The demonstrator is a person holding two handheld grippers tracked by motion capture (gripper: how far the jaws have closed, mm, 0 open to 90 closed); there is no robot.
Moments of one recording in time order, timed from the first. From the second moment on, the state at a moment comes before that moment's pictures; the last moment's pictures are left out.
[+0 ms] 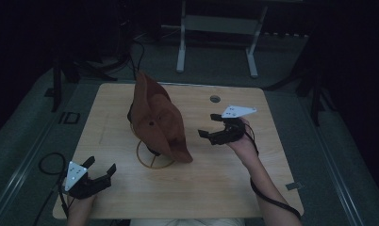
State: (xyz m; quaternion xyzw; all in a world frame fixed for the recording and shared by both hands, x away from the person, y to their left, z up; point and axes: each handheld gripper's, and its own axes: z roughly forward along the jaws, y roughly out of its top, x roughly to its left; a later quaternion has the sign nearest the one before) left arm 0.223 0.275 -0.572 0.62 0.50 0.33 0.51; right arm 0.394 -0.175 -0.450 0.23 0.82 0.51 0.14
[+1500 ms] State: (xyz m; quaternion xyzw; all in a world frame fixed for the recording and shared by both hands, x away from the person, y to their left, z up) left arm 0.225 0.273 -0.574 0.63 0.49 0.32 0.50; right arm 0.329 -0.319 -0.558 0.38 0.78 0.46 0.18
